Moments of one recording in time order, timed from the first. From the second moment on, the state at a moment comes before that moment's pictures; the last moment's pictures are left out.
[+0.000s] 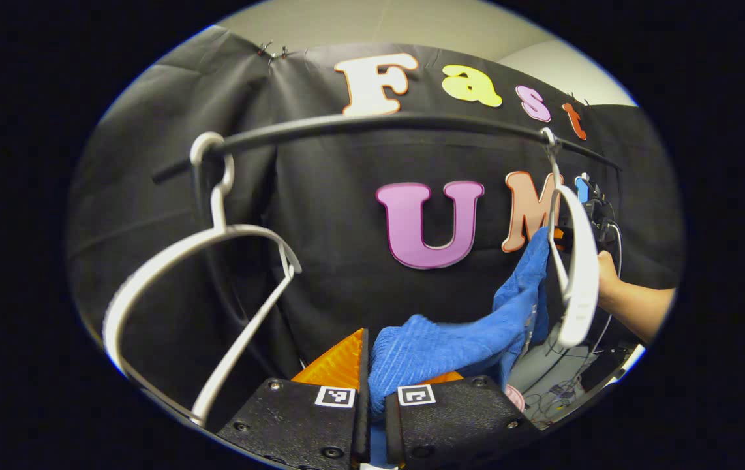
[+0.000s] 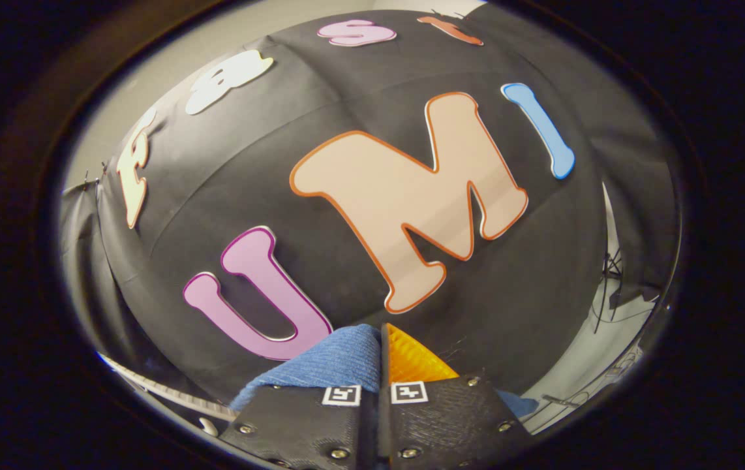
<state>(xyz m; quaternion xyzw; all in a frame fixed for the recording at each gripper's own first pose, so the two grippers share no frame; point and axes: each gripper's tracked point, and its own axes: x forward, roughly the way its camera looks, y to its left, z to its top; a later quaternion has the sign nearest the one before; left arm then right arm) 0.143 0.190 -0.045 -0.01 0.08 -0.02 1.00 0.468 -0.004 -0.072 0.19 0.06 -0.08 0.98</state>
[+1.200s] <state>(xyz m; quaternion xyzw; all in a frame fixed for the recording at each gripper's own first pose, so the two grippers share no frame) 0.088 0.027 -0.170 0.11 0.20 -0.14 0.96 0.261 0.012 -0.202 0.06 0.23 0.04 0.97</state>
